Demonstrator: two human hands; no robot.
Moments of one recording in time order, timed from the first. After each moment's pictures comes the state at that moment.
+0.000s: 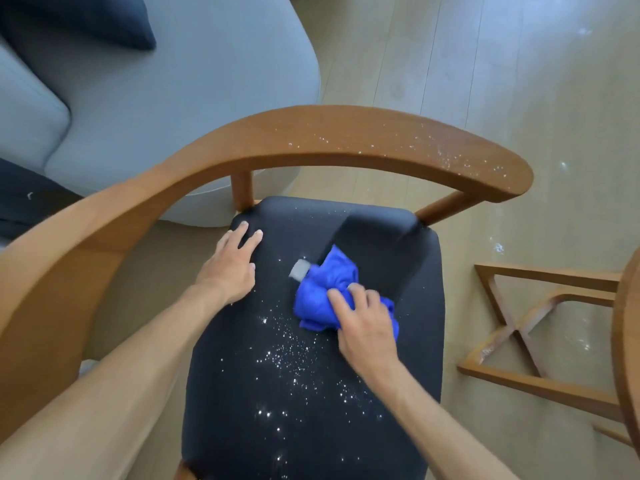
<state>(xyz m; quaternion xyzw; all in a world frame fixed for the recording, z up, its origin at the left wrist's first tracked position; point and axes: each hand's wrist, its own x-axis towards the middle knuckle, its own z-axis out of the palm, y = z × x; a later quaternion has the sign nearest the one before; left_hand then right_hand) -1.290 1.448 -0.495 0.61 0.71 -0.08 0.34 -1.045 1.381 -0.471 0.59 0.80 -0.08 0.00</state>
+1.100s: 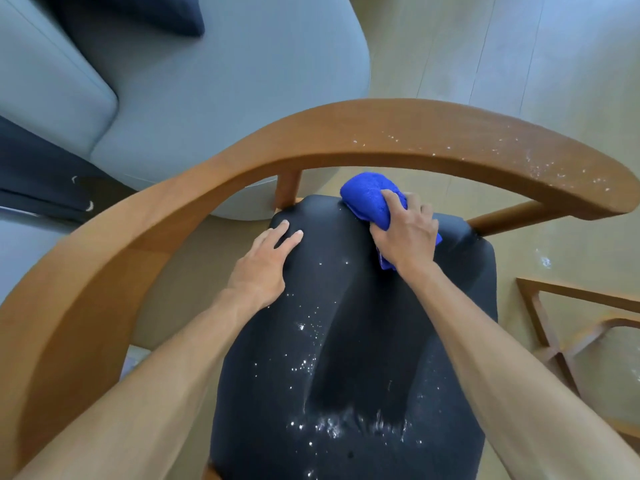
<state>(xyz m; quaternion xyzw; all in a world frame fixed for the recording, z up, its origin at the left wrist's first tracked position) -1.305 1.443 -0.506 0.63 0.71 -0.03 0.31 -1.081 1.538 -0.504 0.68 0.72 -0.09 0.01</state>
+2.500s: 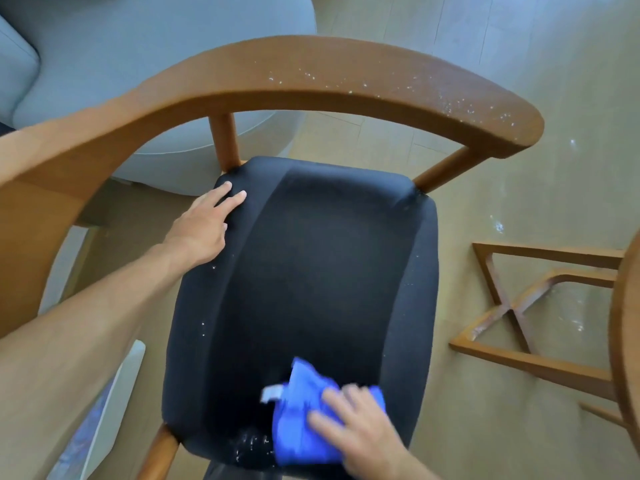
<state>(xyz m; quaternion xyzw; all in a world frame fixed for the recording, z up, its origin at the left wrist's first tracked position) -1.301 1.443 -0.497 0.64 0.71 -0.04 0.29 -0.979 1.224 -0.482 0.38 0.90 -0.23 -0.01</state>
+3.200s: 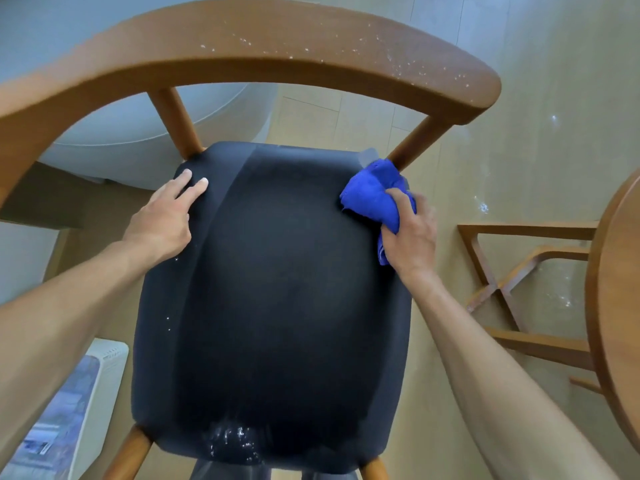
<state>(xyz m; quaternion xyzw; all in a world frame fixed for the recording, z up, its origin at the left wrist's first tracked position) -1.293 1.439 -0.509 0.62 0.74 -0.06 0.26 -0.925 1.445 -0.502 0.71 0.67 -0.15 -0.16</state>
